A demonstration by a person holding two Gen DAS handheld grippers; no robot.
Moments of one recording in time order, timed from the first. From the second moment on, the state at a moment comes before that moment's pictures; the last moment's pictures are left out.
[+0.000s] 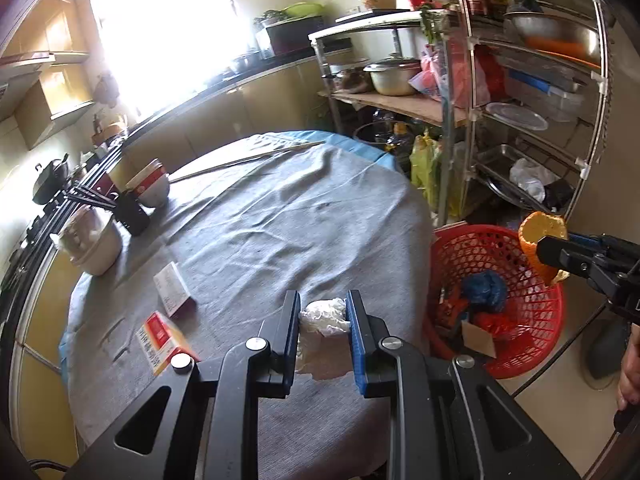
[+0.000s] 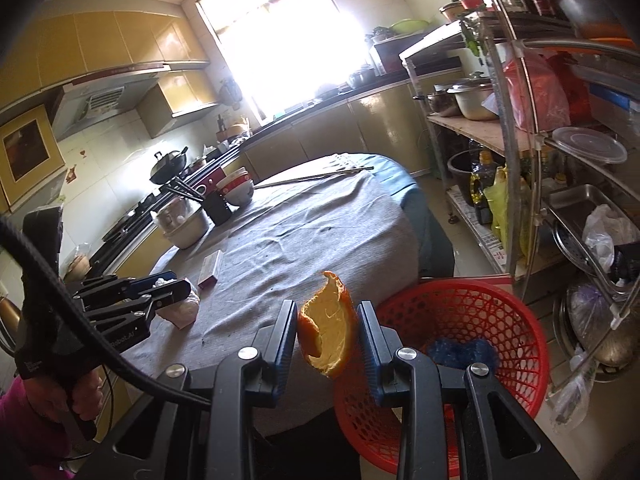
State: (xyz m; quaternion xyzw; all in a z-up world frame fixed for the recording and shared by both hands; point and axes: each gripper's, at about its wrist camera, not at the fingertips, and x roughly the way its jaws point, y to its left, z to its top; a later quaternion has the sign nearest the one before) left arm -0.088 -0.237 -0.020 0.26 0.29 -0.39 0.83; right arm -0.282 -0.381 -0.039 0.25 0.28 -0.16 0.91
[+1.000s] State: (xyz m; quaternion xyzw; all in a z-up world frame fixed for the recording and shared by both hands) left arm -0.121 -0.317 -0.043 0.21 0.35 -0.55 0.73; right arm -0.345 -0.448 -0.093 0.33 0.30 -0.25 0.86
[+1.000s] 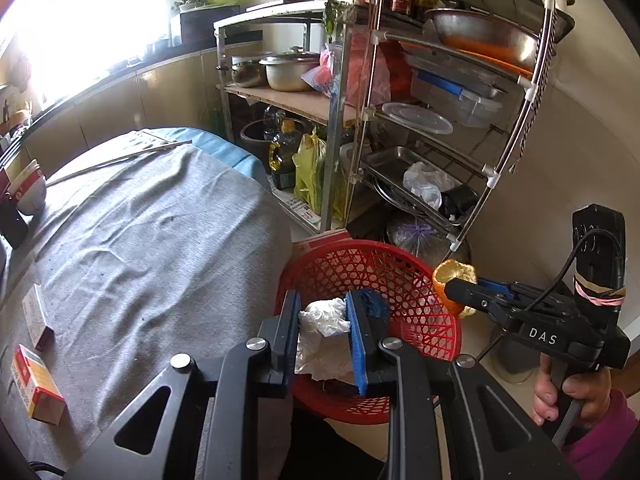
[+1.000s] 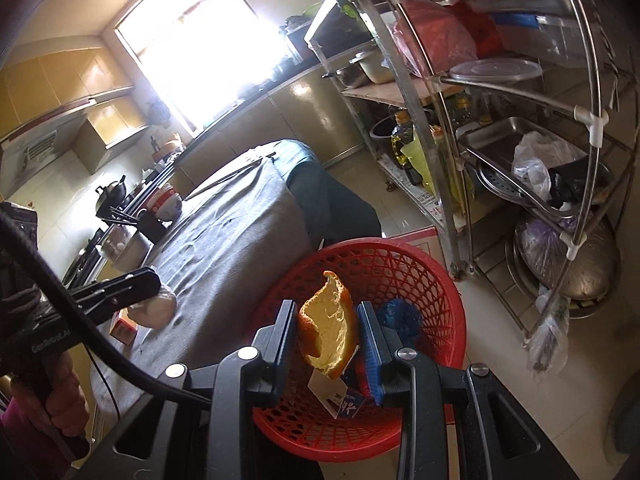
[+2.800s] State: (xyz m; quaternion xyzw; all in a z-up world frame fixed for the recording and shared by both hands) left arm 0.005 -0.076 -0.056 0.19 0.38 -0.17 0.89; right arm -0.249 -0.368 -0.063 0.28 0.33 -0.16 0.89
